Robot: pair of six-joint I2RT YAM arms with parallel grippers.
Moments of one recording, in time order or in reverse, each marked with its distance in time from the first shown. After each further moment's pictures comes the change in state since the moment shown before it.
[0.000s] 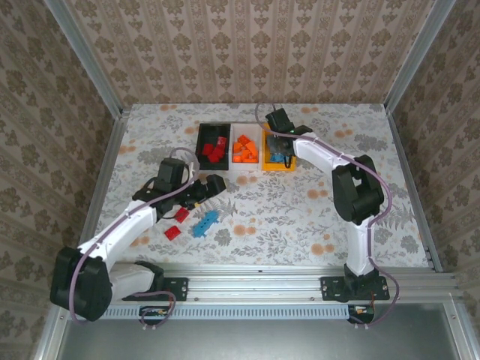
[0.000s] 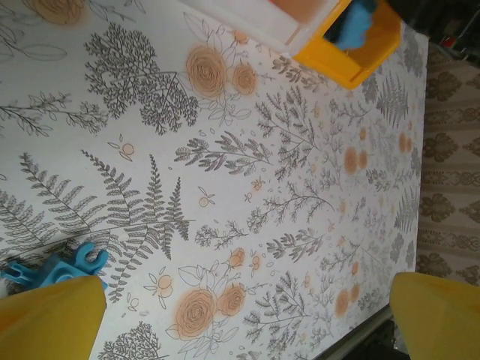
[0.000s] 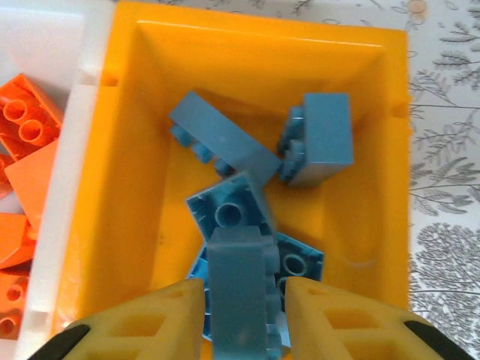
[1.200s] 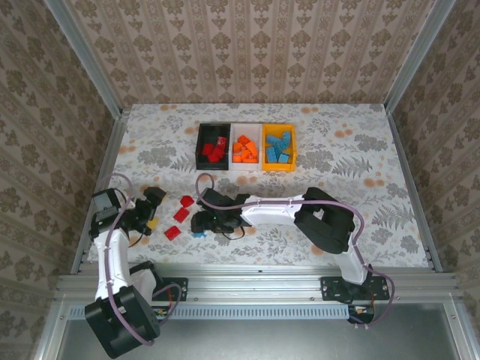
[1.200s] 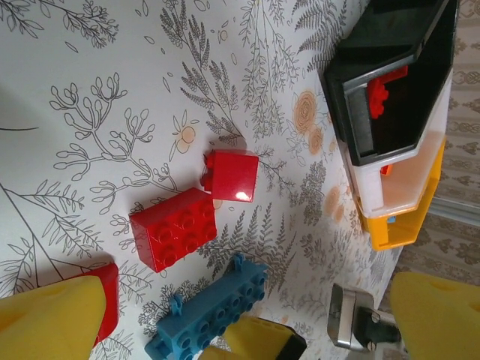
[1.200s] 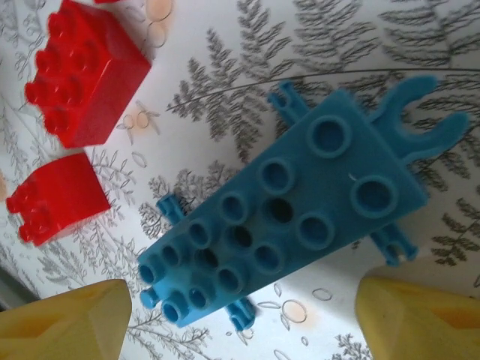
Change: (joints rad) left arm 0.809 -0.282 -0.205 -0.302 0.238 0.077; right arm 0.633 0.010 -0.250 0.238 -0.391 0.702
